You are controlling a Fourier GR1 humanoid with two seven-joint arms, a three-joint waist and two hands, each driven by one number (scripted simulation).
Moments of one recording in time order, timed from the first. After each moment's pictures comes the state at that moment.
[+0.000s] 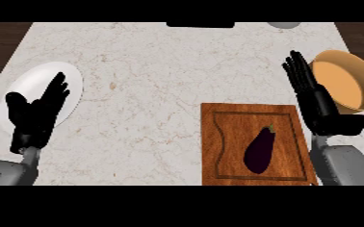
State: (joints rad) left arm -0.12 0.57 -0.22 -1.45 0.36 0.32 0.18; right arm -0.22 -0.29 0.03 -1.41 -0.18 0.02 -0.23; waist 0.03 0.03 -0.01
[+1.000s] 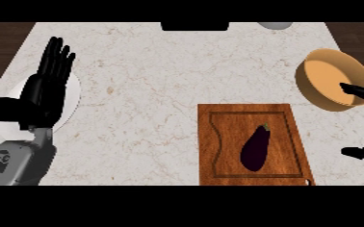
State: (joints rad) left arm -0.25 0.42 -0.12 -1.54 0.37 0.31 -0.03; right arm -0.09 -0.74 -0.08 -1.25 0.03 0.35 -0.58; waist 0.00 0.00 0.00
